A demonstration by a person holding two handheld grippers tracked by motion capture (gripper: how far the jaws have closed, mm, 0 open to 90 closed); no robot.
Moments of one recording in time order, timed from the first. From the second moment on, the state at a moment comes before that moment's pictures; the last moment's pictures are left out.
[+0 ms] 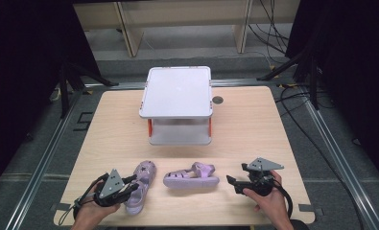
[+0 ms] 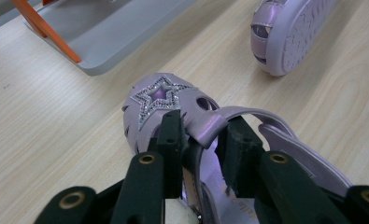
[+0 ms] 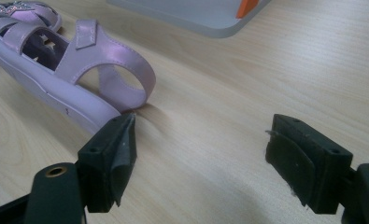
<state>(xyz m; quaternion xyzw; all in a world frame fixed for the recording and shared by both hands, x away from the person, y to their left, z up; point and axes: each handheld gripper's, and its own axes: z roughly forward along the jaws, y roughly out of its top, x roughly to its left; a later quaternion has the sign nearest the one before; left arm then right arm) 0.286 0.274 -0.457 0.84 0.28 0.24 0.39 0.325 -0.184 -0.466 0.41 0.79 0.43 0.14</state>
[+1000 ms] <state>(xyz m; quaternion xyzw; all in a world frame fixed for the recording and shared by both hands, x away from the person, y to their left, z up) 0.304 0.290 -0.402 0.79 0.28 0.24 0.49 0.330 -0.190 -0.466 0.42 0.78 0.44 0.15</state>
